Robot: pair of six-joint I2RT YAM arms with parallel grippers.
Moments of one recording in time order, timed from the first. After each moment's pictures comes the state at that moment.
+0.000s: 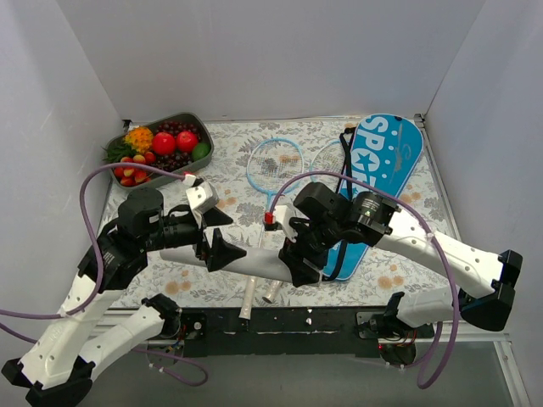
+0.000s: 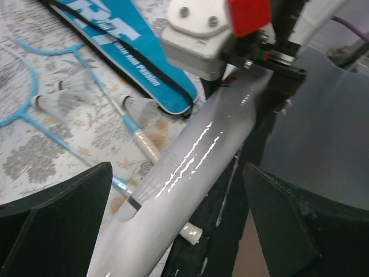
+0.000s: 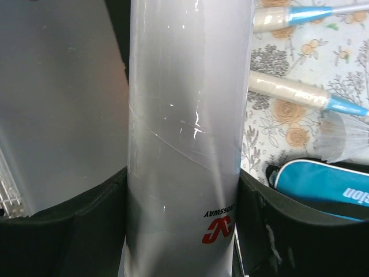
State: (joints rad) left arm -0.60 0.73 1.10 -0.72 0.56 -0.02; right arm 1.10 1.30 1.39 -1.12 -0.39 -0.07
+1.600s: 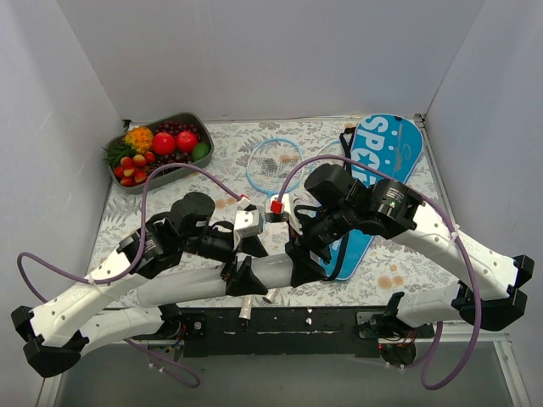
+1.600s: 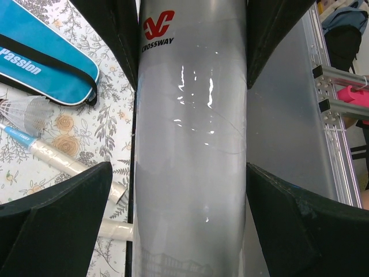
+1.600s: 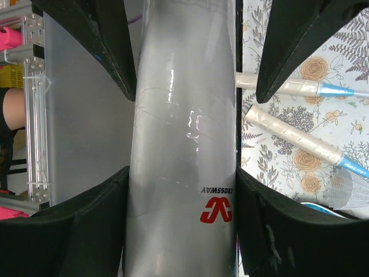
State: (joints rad) left arm -0.92 0.88 1.04 -0.64 0.74 -0.02; right arm 1.10 1.29 1.60 -1.19 -0.63 -0.14
